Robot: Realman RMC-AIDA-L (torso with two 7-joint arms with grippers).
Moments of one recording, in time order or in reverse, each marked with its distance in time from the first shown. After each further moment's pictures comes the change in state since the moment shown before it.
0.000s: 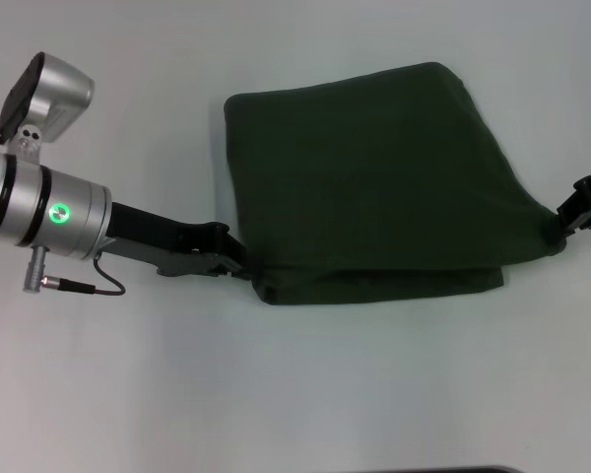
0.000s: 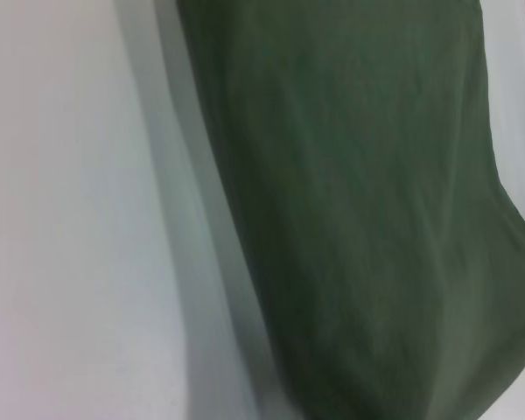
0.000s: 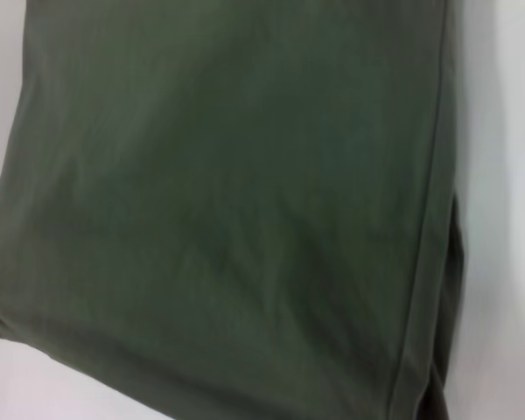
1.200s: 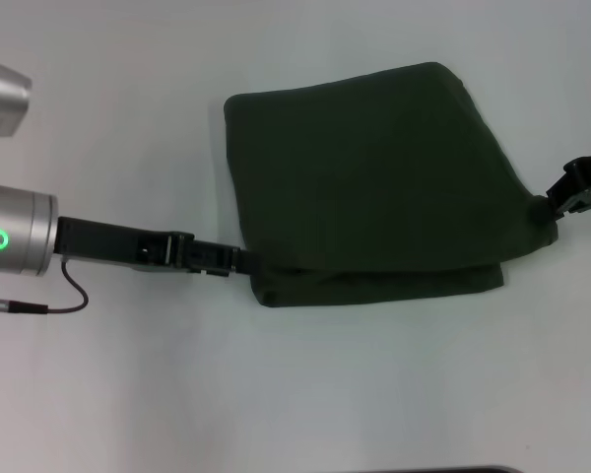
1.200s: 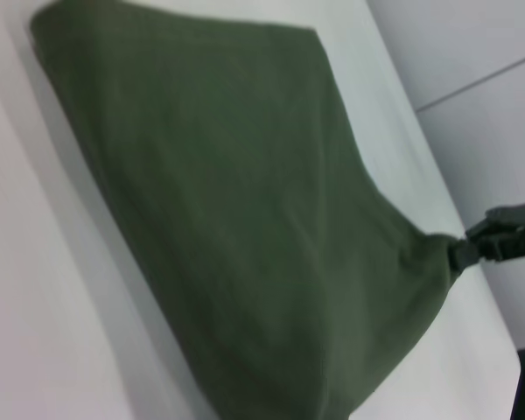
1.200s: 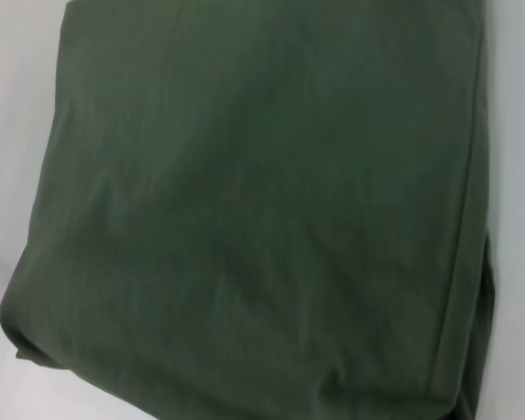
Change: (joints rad) left arm 0.101 -0.015 -0.163 0.110 -0.010 0.170 0.271; right arm 0.033 0.001 0.023 0.002 0.000 -0.005 0.005
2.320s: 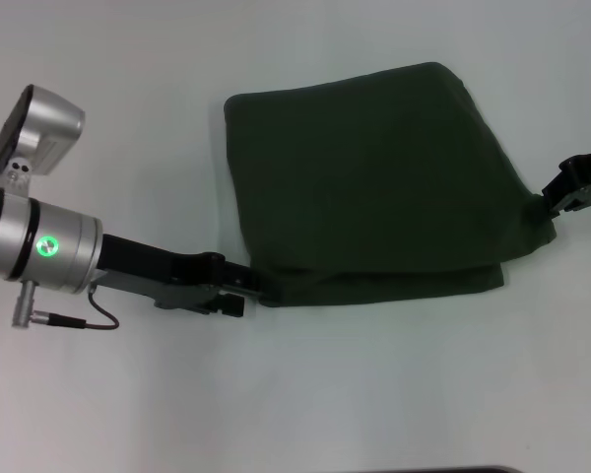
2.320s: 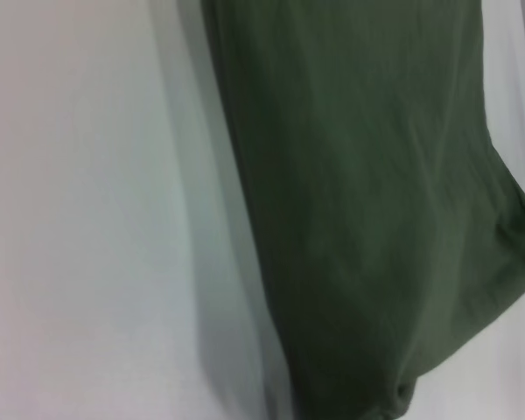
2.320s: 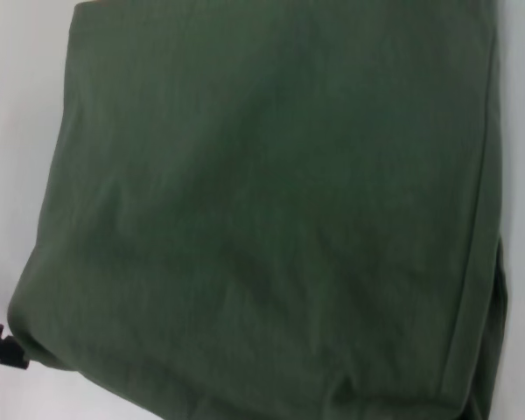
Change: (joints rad) left arm -0.036 -0.040 0.061 -0.020 0.104 -0.064 -0.264; right arm 0.008 0.002 0.002 0.005 0.000 -0.001 0.000
